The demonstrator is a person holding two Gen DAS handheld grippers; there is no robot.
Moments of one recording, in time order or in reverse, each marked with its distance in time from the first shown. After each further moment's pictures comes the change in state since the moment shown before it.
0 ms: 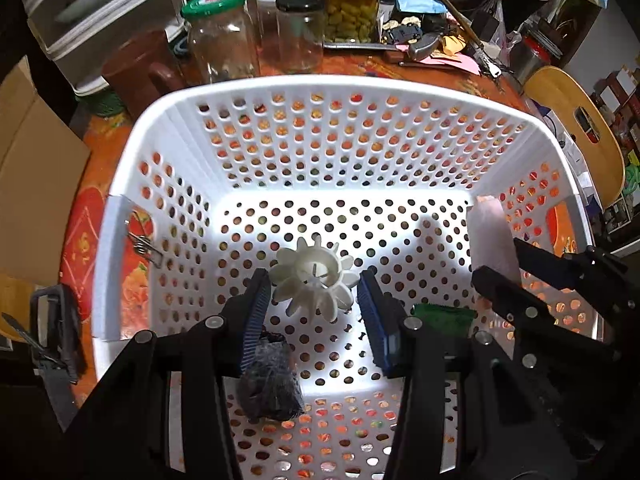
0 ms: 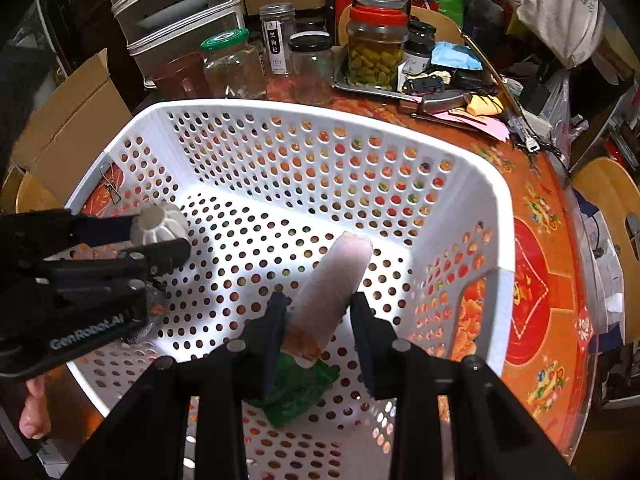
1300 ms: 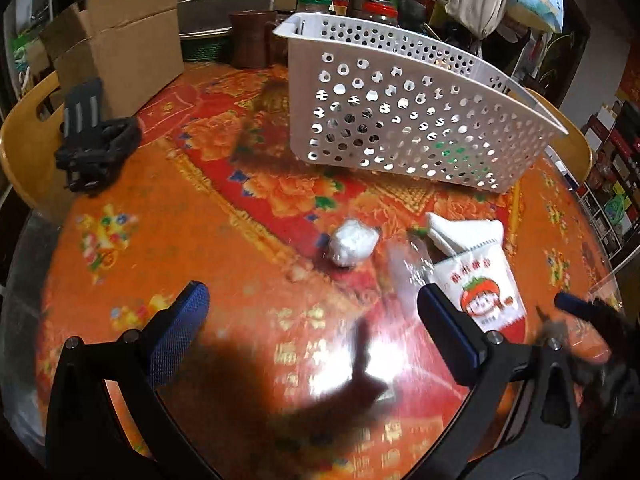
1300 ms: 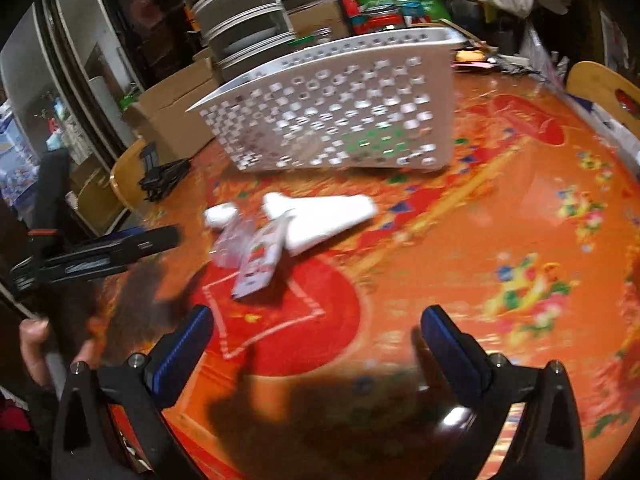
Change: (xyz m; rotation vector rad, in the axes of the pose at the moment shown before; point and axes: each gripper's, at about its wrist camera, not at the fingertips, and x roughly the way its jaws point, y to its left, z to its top) left arm -0.041 0.076 -0.276 -0.084 -0.307 -0.032; right arm -0.052 0.061 -0.263 0.087 -0.243 0.264
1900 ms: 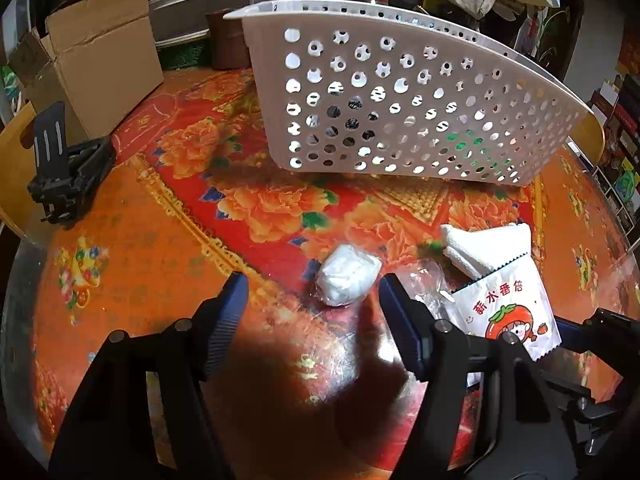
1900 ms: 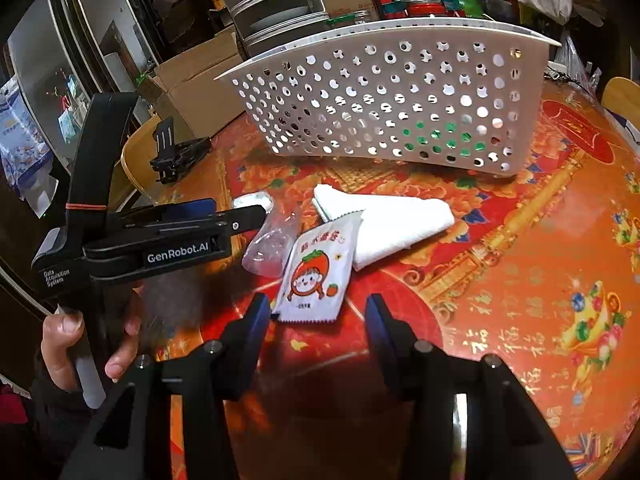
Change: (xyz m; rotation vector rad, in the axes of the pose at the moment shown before) left arm 0.039 -0.019 0.019 0.079 0.006 0.038; right arm 0.039 0.031 0.011 -0.038 0.026 0.023
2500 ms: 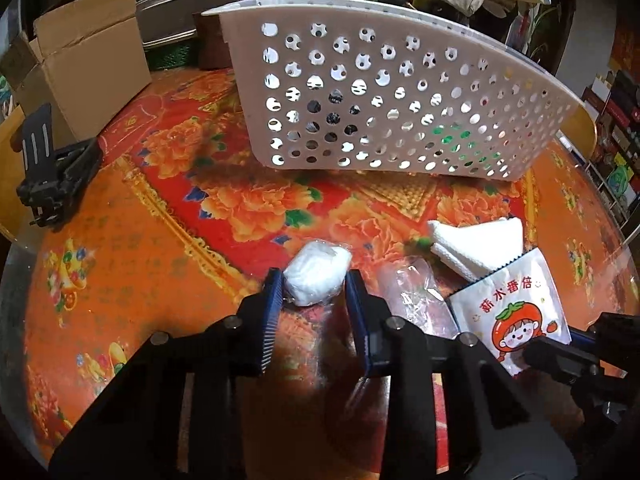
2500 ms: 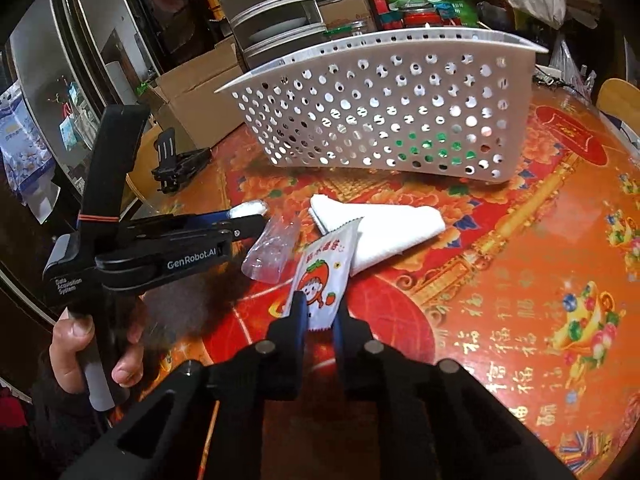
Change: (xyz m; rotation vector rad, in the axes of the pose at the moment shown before) left arm 0.001 -0.005 -0.003 0.007 -0.008 -0.034; right arm -0.015 -0.004 -0.007 -0.005 -0.046 -0.007
